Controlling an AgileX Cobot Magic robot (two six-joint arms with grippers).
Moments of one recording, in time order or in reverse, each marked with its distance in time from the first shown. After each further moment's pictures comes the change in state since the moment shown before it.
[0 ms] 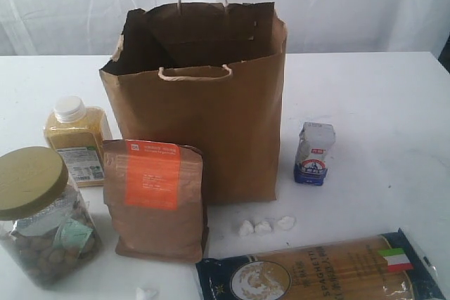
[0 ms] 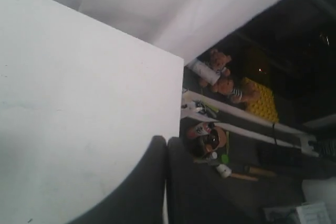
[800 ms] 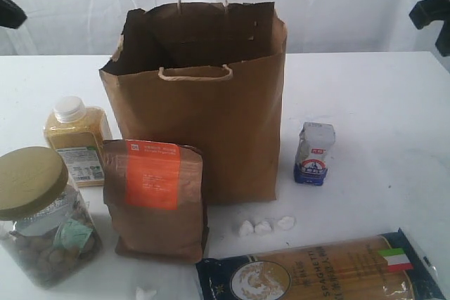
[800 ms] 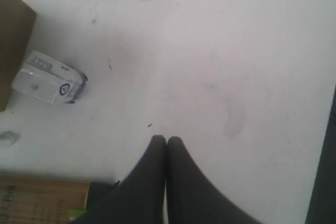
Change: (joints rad) left arm -0.001 1.349 -1.402 0.309 1.419 0.920; right arm -0.264 0.150 0.103 0.573 0.137 -0.279
